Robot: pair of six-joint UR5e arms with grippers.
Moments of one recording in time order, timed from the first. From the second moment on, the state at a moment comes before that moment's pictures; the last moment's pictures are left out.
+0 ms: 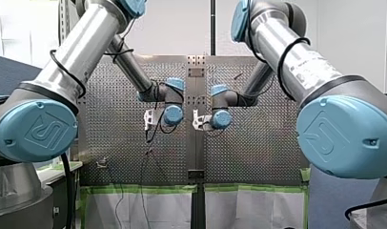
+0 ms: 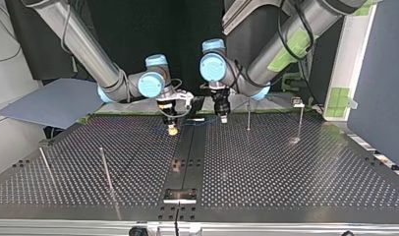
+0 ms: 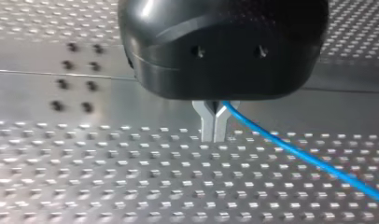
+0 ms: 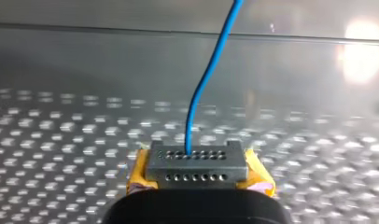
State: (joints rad) left arm -0.51 -2.10 -1.69 -2.60 -2.21 -1.58; right arm 2.20 -0.79 1.31 -0.39 1.66 1.56
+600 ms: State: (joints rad) left arm -0.49 -1.93 -1.66 -2.61 -2.19 -1.57; right arm 2.21 -0.96 1.30 -0.39 1.66 1.57
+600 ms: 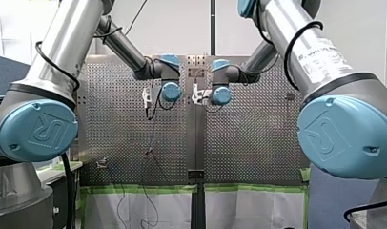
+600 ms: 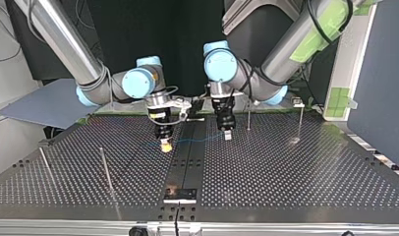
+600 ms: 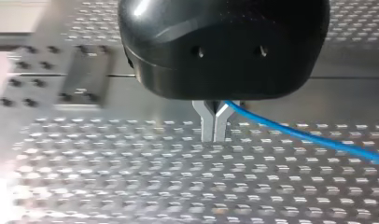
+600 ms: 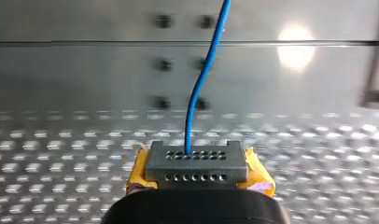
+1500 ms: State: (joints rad) left arm -0.47 -1.91 -1.49 -2.72 -2.16 -1.60; right arm 2.17 -1.20 1.25 -0.33 1.69 1.60
